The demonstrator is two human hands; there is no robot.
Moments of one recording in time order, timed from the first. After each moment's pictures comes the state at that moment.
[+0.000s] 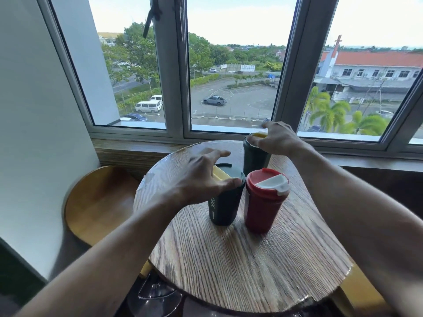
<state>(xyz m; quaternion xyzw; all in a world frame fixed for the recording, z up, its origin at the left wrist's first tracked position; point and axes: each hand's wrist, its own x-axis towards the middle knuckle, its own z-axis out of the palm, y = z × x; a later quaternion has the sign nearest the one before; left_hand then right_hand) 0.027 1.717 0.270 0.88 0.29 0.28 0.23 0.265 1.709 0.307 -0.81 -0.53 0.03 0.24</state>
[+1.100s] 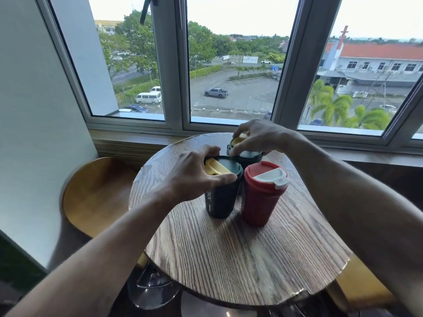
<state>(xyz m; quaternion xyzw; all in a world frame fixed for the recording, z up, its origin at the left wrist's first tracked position) 0.024 1.718 0.257 0.86 0.31 0.32 0.26 0.239 1.712 0.315 -0.75 -0.62 0.16 0.15</state>
